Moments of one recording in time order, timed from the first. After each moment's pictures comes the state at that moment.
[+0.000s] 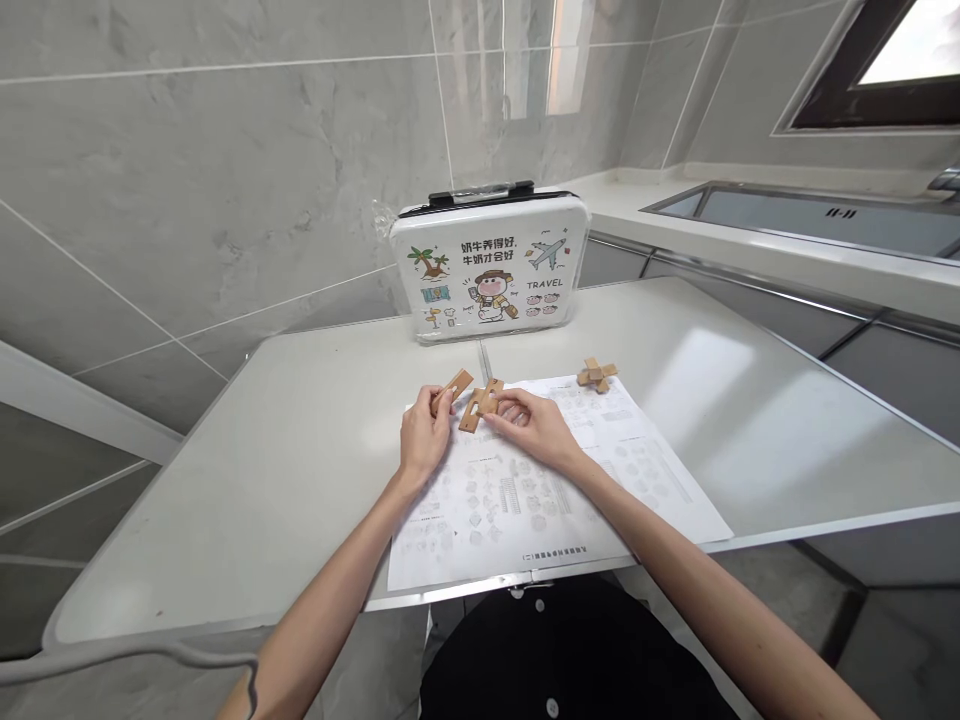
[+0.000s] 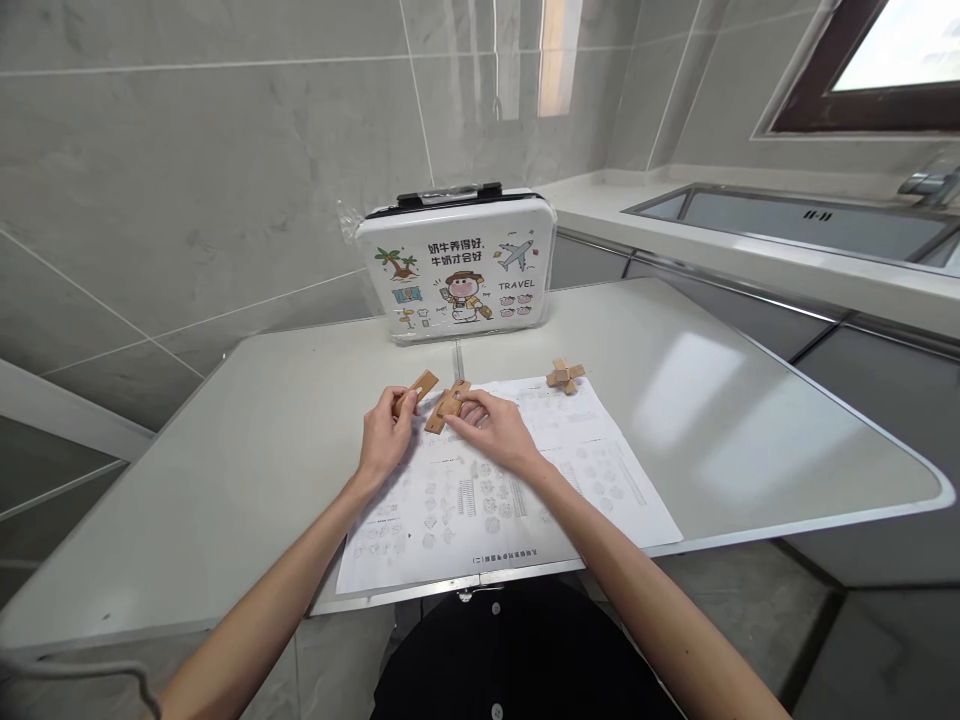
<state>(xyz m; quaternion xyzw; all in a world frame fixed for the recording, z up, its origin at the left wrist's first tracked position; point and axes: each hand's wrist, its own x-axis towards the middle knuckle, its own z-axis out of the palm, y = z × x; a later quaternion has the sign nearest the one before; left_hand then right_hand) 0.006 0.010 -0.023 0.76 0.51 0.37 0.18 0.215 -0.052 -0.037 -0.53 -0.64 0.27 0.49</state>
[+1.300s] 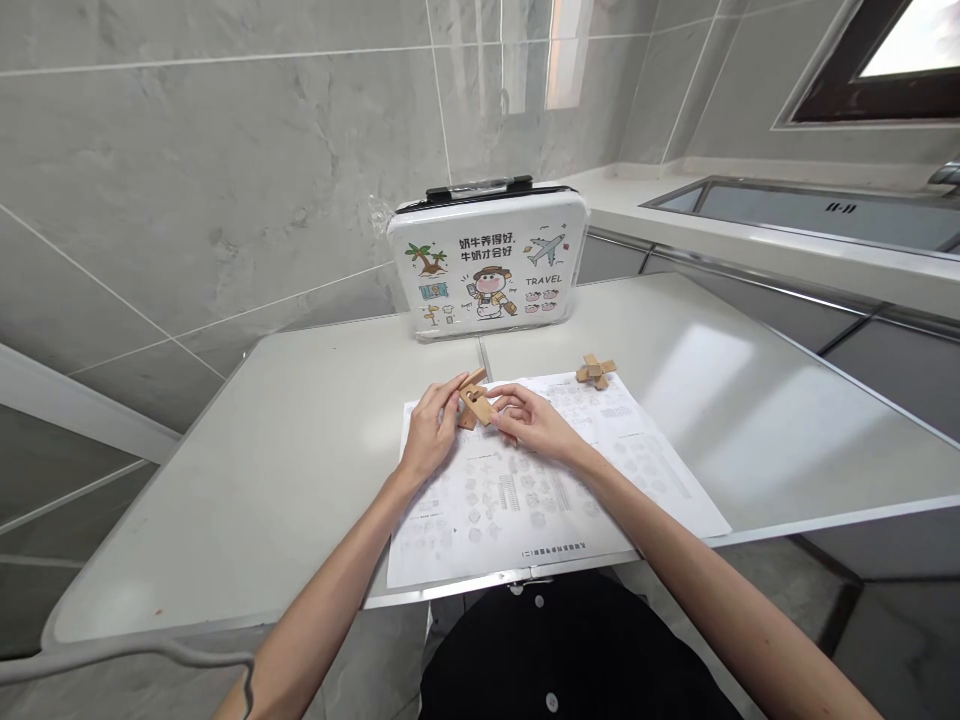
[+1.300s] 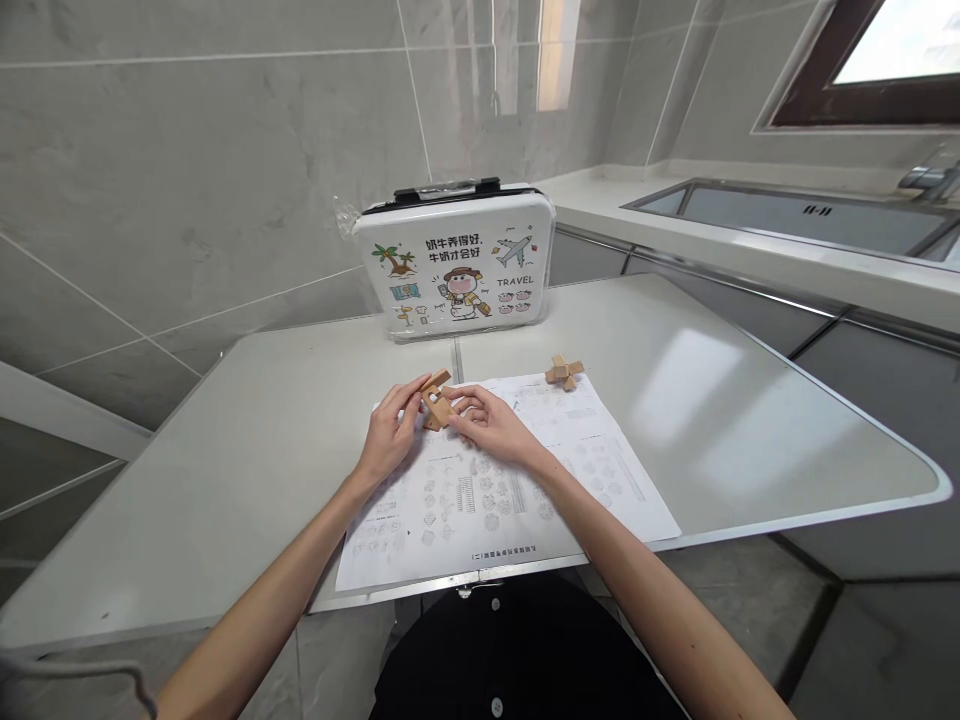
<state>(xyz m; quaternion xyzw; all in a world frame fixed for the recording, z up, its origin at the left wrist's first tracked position) 0.010 0.004 -0.014 0.81 0.37 0.40 0.22 0.219 -0.055 -0.028 -0.38 -0.54 0.53 0.53</state>
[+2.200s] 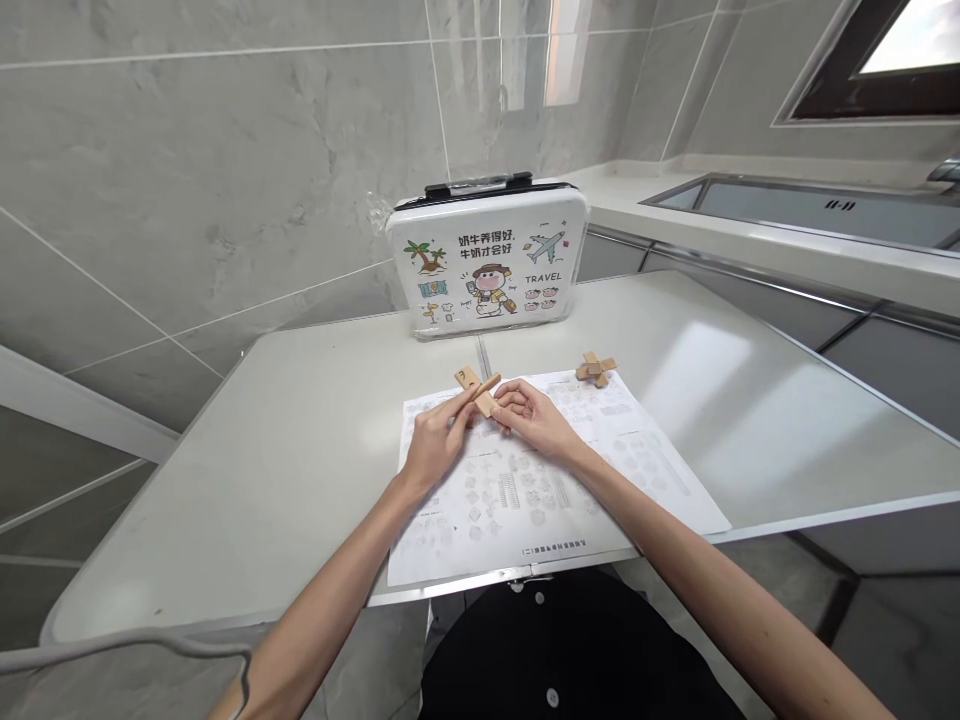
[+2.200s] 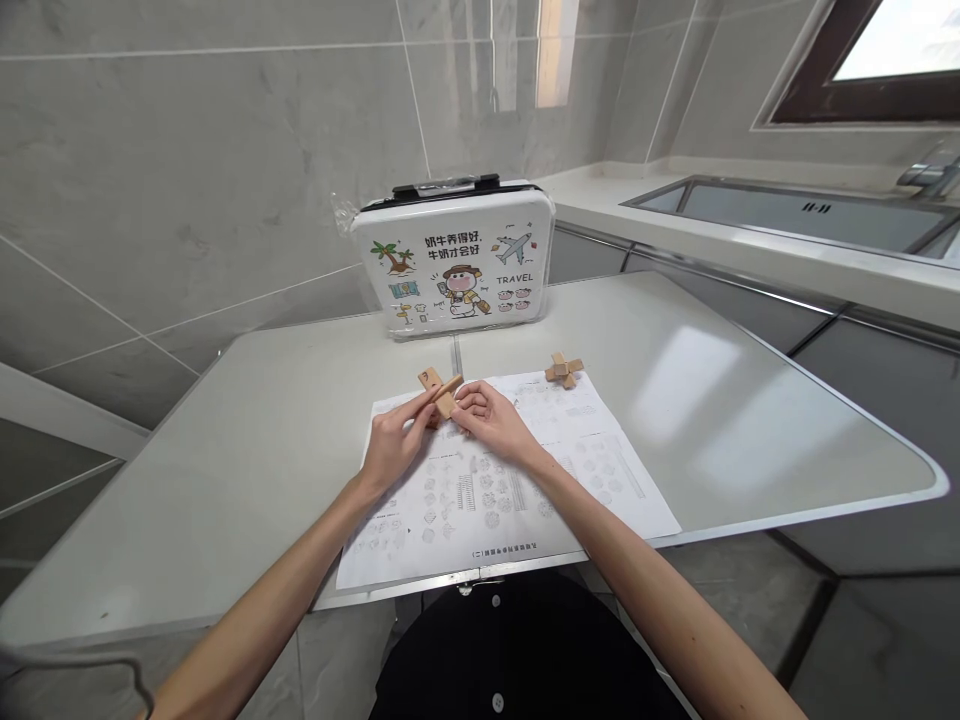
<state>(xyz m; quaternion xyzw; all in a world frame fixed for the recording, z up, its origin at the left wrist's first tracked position) 0.013 -0.008 -0.021 0.82 0.36 0.39 0.20 0.216 -0.052 -0.033 -0.39 -0.51 0.52 0.56</state>
